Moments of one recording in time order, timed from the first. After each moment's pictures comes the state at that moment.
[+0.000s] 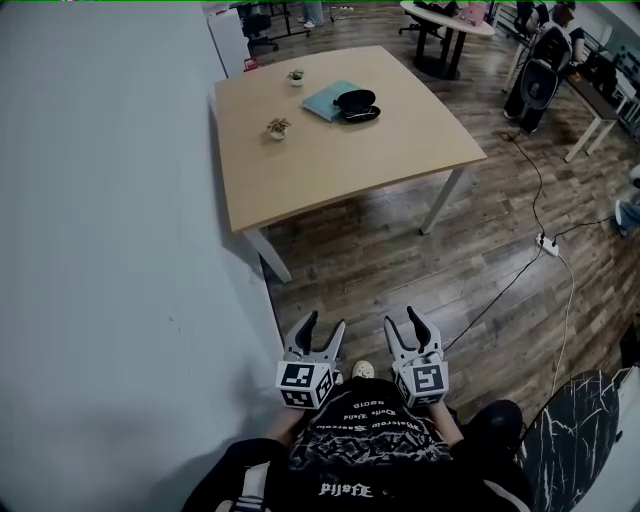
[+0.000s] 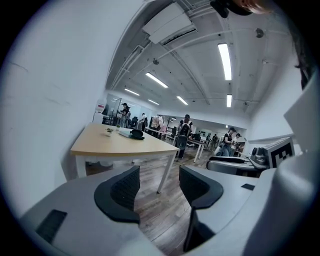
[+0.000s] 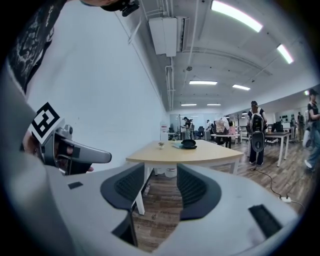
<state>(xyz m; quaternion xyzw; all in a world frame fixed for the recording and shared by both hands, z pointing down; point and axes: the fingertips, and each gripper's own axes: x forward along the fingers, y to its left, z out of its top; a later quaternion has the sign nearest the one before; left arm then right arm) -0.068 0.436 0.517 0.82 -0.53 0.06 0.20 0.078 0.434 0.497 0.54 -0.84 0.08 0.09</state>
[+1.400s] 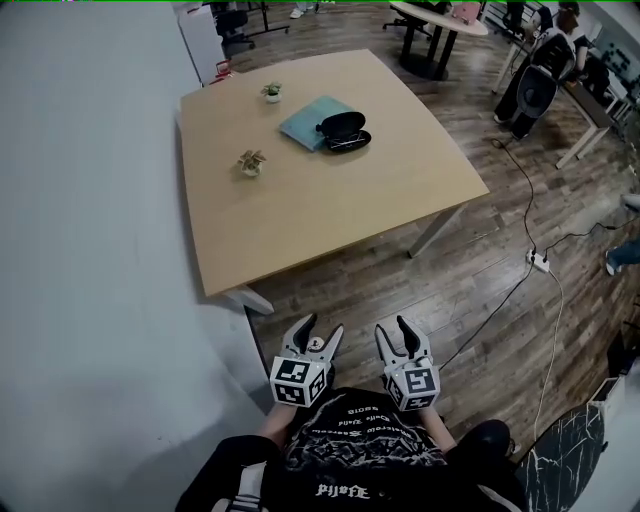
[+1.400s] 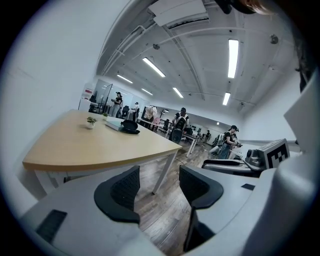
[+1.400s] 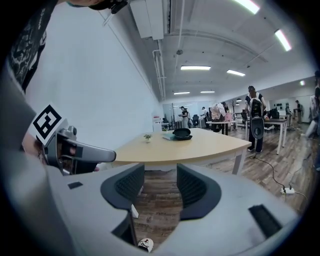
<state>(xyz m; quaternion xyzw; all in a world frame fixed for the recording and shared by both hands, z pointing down) -0.046 0.215 0.563 0.85 -0.46 0.09 0.24 0.086 0.229 0.549 0.55 -0.81 0.14 0.12</state>
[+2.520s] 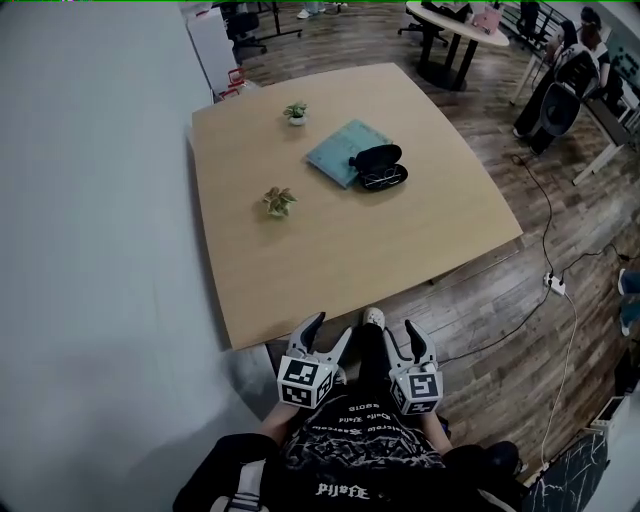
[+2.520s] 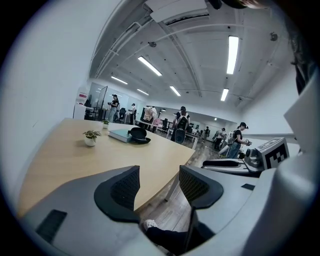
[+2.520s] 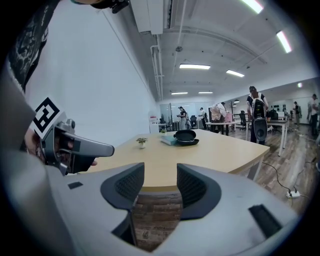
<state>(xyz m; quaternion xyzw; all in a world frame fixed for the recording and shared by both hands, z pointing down) -0.116 0.051 0.560 0.86 -0.45 0.11 0.21 0.015 0.069 0.559 0.57 -0.80 0.14 0.12</state>
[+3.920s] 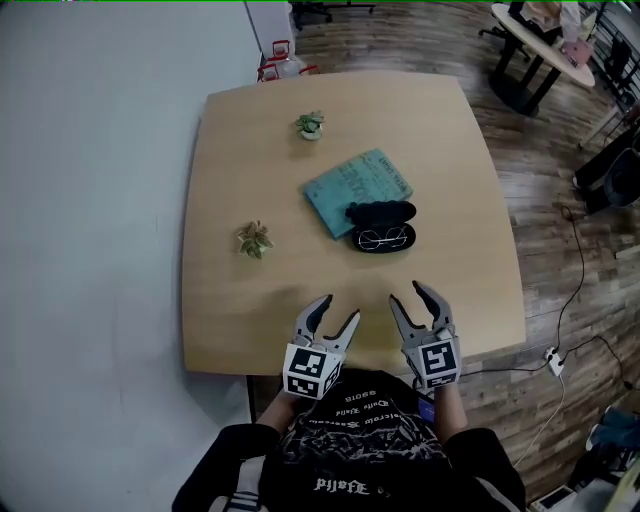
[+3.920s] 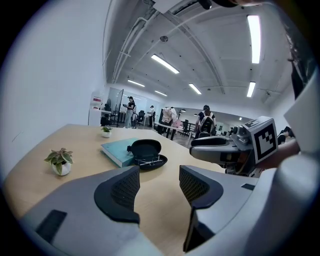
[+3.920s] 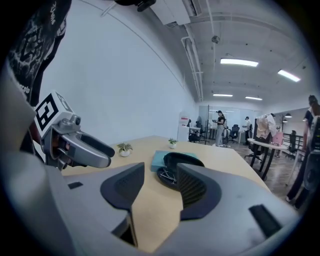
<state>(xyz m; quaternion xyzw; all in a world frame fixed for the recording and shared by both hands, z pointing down) -0.002 -0.205 0.551 0.79 -0.56 0.11 0.21 0.099 -0.257 0.520 0.36 -0.92 0.03 0.17</state>
